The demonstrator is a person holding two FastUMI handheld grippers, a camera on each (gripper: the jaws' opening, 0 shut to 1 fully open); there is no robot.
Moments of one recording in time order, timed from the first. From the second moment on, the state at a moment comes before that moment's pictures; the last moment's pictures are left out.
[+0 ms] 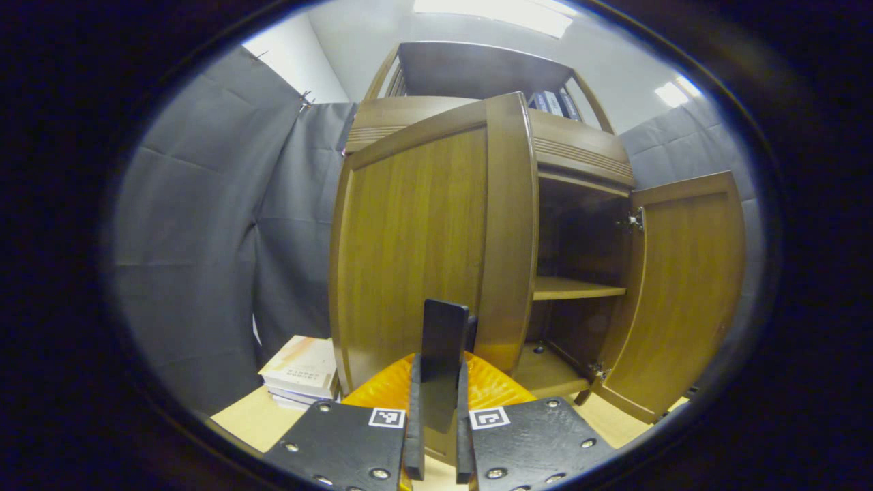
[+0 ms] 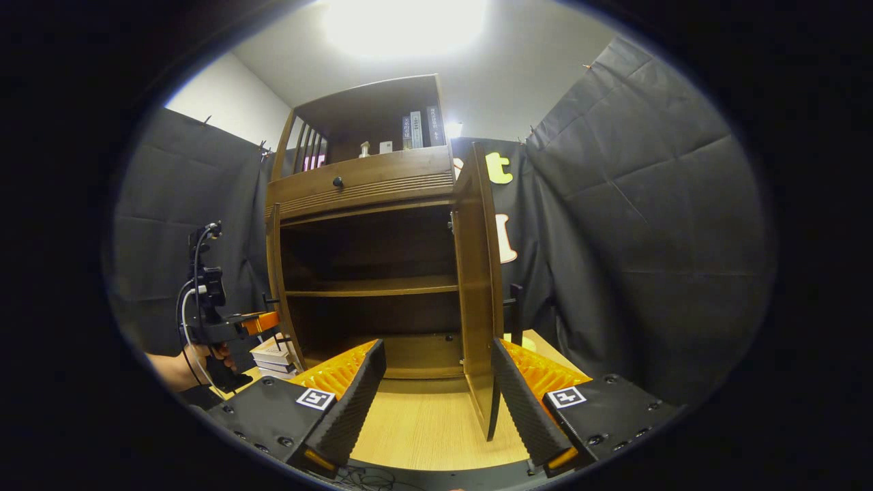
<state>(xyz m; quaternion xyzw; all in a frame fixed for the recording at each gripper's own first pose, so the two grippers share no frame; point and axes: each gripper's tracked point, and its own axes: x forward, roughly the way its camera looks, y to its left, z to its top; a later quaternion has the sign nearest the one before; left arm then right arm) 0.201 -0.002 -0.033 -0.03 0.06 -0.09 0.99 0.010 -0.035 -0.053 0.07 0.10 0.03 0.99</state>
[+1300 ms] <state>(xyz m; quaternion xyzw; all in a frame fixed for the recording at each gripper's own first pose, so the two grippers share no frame) 0.199 0.004 -0.036 -0.05 0.05 -0.05 1.00 0.026 0.037 -0.063 0.06 0.11 0.09 0.99</state>
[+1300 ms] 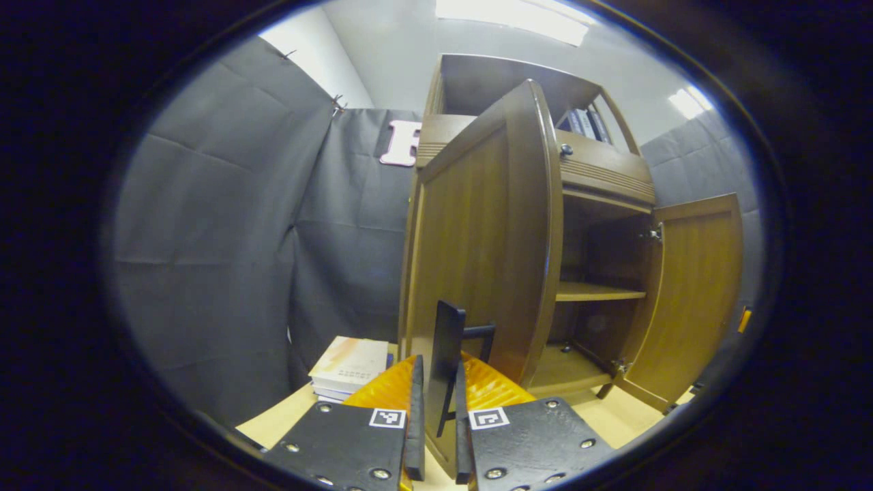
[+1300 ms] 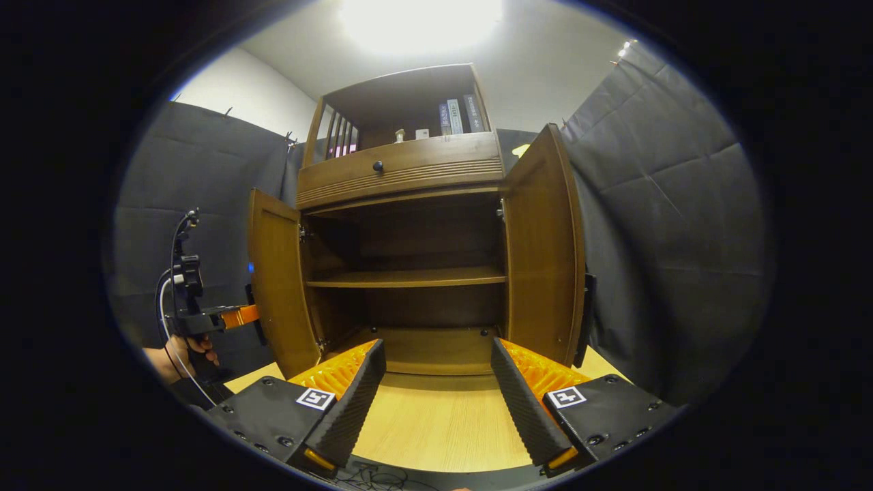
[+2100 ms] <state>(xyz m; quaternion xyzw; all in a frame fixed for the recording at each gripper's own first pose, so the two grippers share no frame) 0.192 0.054 -0.035 -0.01 0.03 -0.03 1.00 0.045 0.085 -0.069 0.07 0.10 0.10 0.99</state>
